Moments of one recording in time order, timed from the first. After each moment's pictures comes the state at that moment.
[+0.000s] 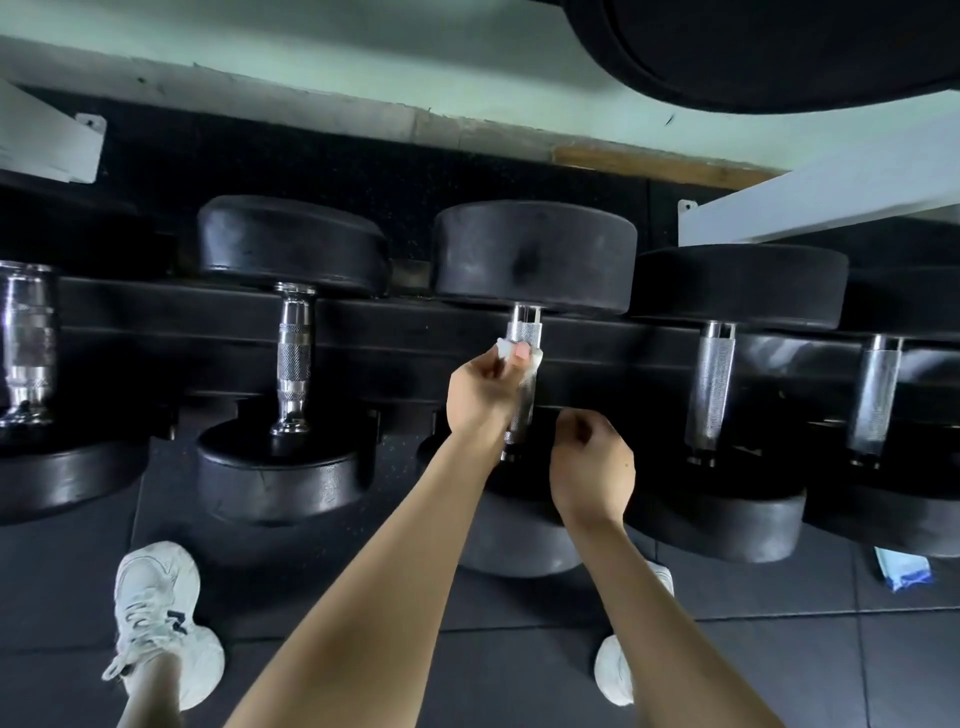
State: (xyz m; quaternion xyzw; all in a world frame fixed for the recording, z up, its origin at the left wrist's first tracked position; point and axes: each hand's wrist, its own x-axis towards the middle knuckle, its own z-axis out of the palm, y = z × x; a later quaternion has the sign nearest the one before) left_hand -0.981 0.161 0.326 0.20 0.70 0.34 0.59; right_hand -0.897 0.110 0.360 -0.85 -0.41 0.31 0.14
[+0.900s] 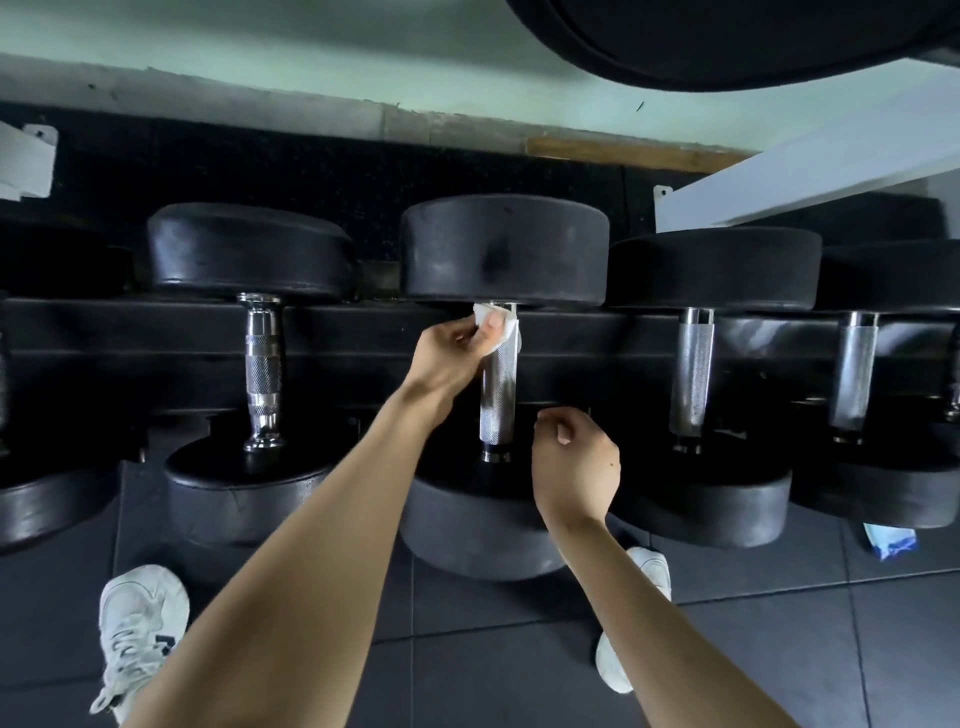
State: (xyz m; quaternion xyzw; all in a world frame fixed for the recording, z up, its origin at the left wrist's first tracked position) left_hand -1.009 0.193 0.312 0.33 0.61 0.33 0.65; right_hand -0.900 0.111 0.357 -0.86 -0.37 0.30 0.17
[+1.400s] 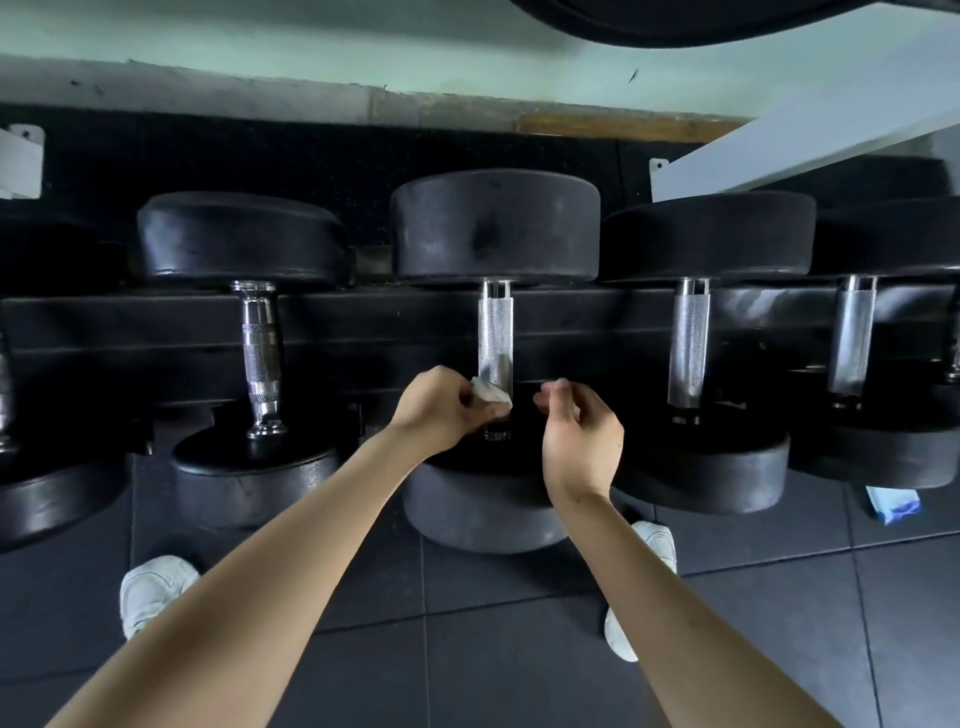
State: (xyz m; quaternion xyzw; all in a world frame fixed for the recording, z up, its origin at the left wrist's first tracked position) left_hand -1.022 0.148 0.313 0.57 0.65 0.03 0.51; right_hand -0.898 0.107 0.357 -0.84 -0.30 0.35 0.29
